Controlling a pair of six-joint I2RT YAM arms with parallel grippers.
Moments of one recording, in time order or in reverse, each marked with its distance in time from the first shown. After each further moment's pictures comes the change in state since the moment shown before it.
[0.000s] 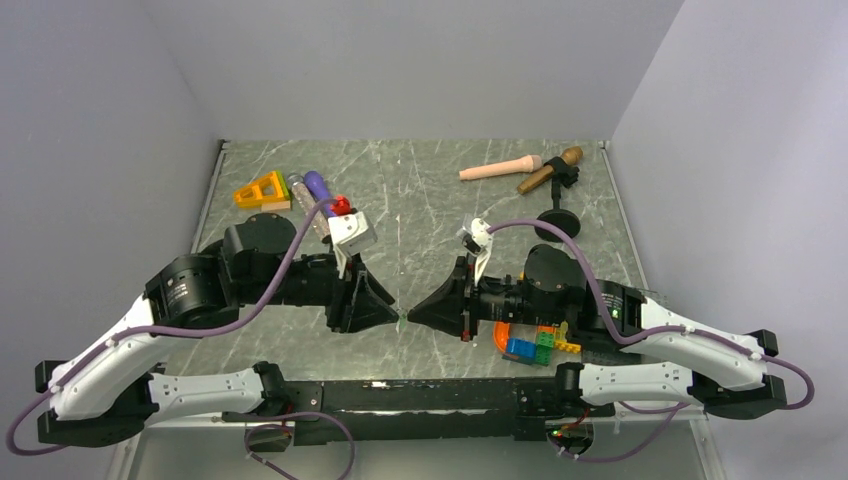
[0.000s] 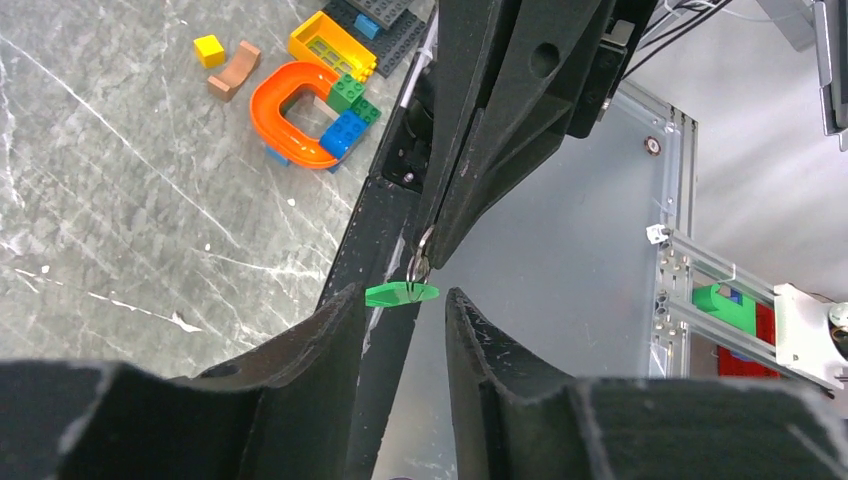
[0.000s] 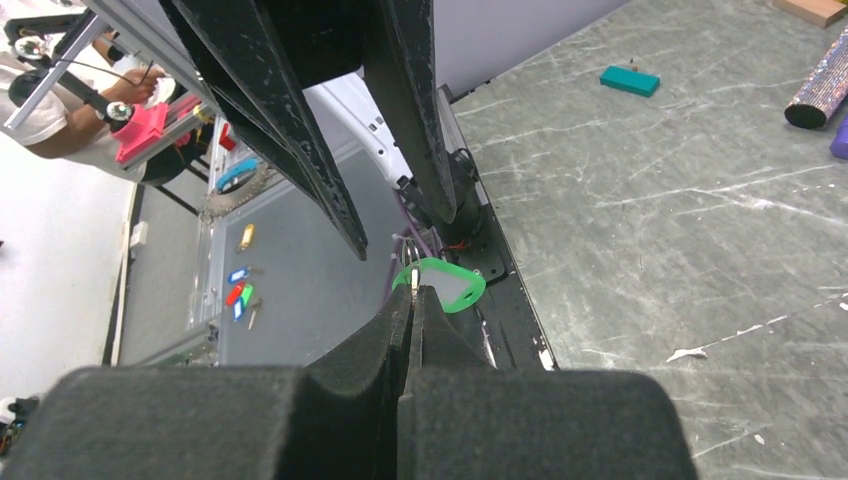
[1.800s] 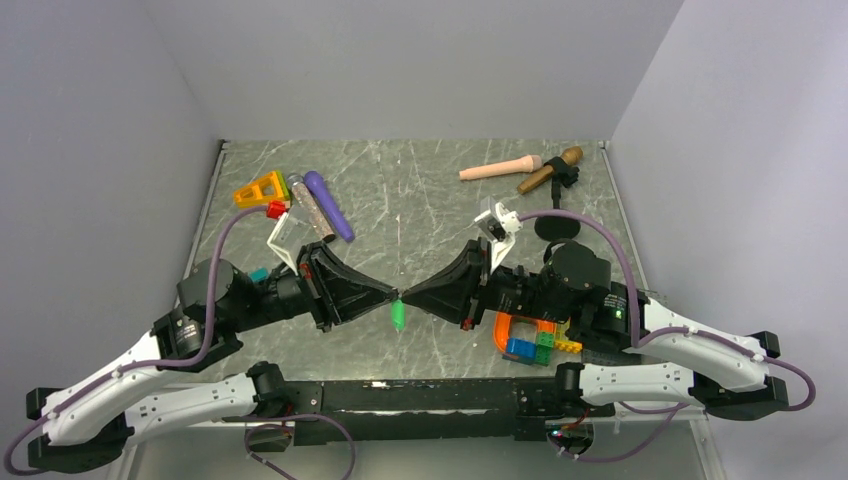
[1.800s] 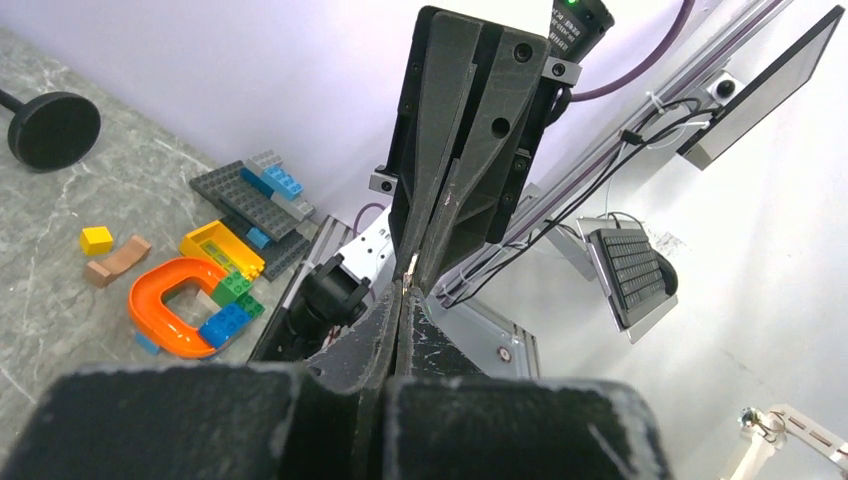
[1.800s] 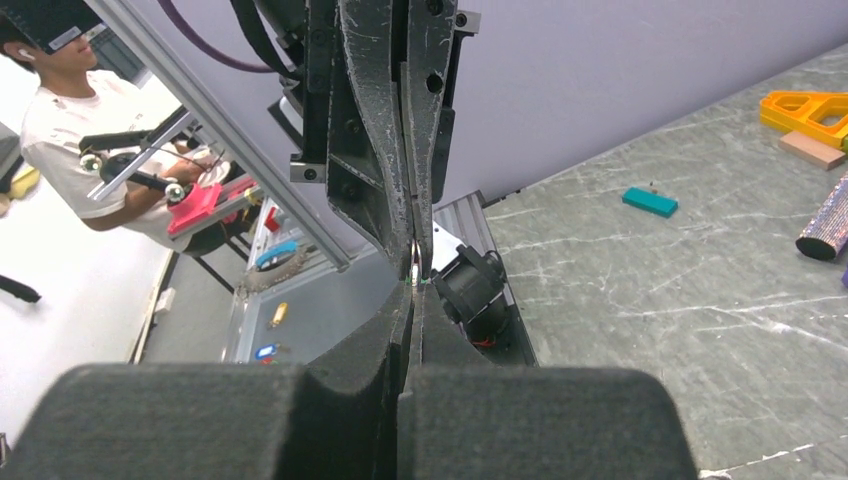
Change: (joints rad) left arm 0.000 -0.291 -0.465 0.720 -0.084 -0.386; right arm -0.002 -0.013 0.000 0.220 0.002 -0.002
